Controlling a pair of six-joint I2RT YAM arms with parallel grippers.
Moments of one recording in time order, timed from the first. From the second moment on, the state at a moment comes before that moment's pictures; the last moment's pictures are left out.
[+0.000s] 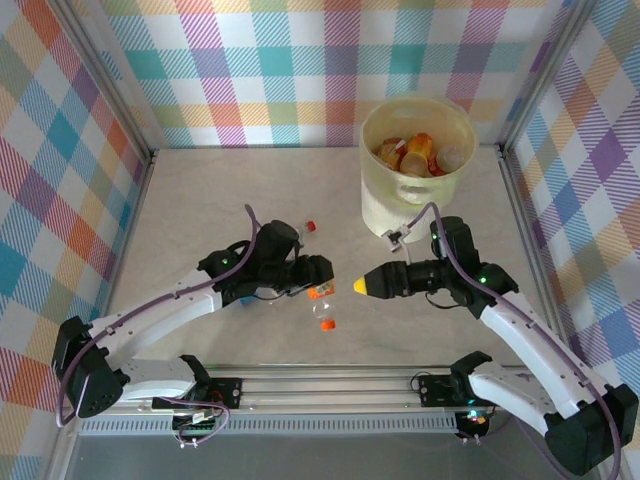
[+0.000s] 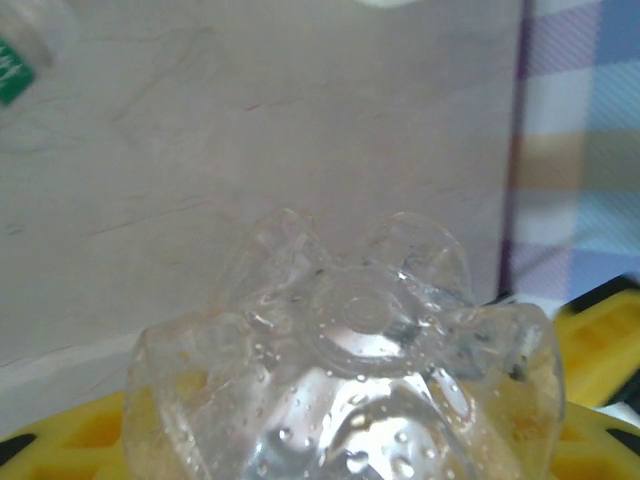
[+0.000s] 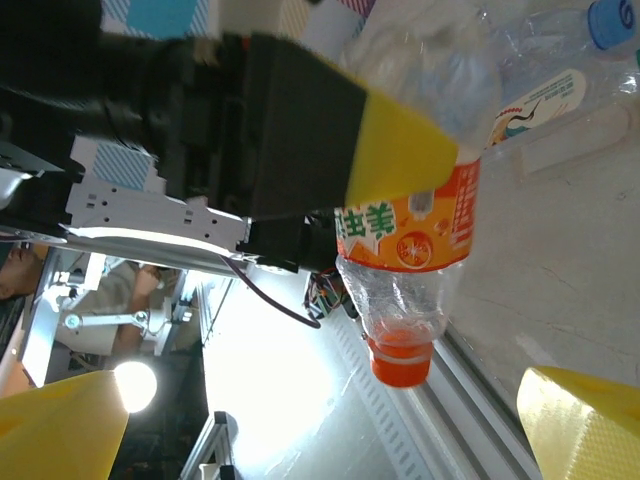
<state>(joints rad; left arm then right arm) -0.83 1.23 1.01 -0.53 0.23 -1.08 0.50 0.92 0.80 -0.53 -0.98 0.53</state>
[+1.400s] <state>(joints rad) -0.83 1.14 0.96 -0.31 0.17 -1.38 0.69 1.19 0.94 -0.34 -0.71 0.54</state>
